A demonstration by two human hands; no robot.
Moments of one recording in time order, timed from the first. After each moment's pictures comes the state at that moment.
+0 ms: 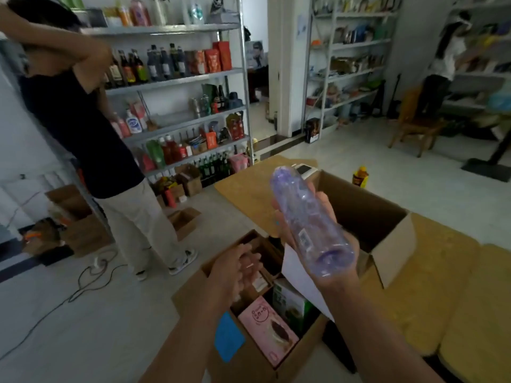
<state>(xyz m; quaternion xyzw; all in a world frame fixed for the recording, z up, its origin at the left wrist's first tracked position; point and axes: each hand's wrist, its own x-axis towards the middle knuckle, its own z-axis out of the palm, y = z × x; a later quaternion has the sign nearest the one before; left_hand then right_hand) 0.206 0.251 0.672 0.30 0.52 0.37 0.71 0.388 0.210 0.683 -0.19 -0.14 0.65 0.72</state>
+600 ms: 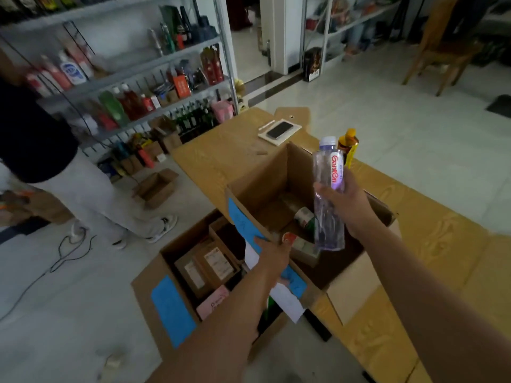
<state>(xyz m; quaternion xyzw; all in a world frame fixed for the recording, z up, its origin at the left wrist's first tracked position) 0.503 0.389 0.555 0.33 0.68 0.13 0.64 0.677 0.398 0.613 -0.64 -0.39 0.41 0.52</state>
